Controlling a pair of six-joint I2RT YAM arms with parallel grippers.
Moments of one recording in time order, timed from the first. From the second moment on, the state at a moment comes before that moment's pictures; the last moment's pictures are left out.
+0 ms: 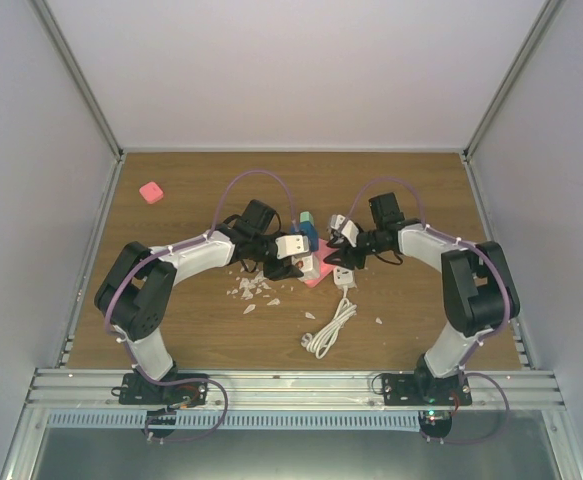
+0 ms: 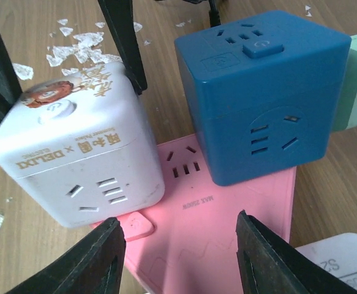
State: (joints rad) left arm -0.58 1.74 1.07 -0.29 0.56 0.73; right arm 0.27 1.71 0.97 -0.34 -0.79 -0.80
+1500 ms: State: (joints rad) left arm -0.54 1.71 1.01 -0.23 0.66 0.75; right arm 0.31 1.78 1.03 -0.35 -0.72 -0.99
